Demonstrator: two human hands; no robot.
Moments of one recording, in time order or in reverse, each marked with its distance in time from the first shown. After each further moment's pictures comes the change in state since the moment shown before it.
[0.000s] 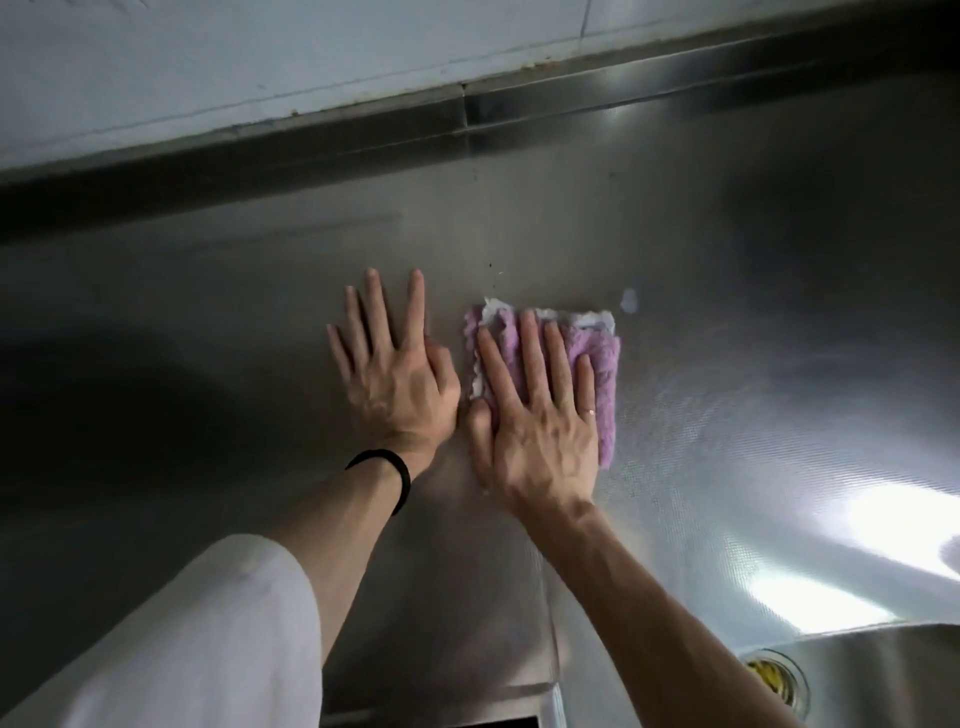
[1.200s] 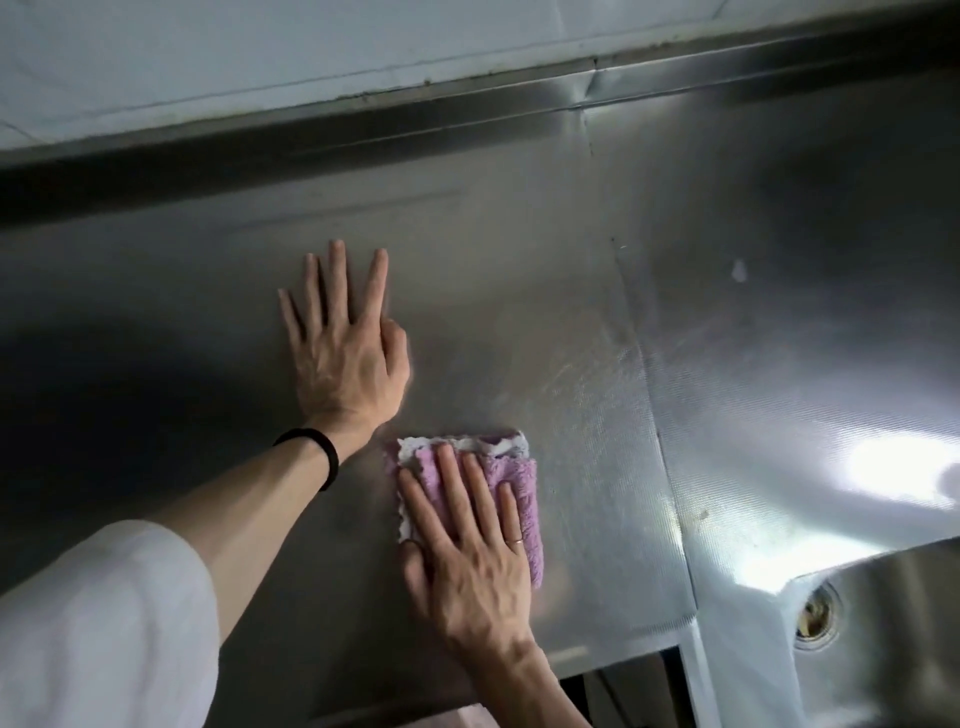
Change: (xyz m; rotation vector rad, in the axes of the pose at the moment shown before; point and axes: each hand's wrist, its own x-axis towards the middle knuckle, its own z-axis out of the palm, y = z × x) left_hand 0.050 -0.185 -0.034 0.018 -0.029 0.205; right_hand -0.129 -0.194 0.074 -0.015 -0.117 -0.056
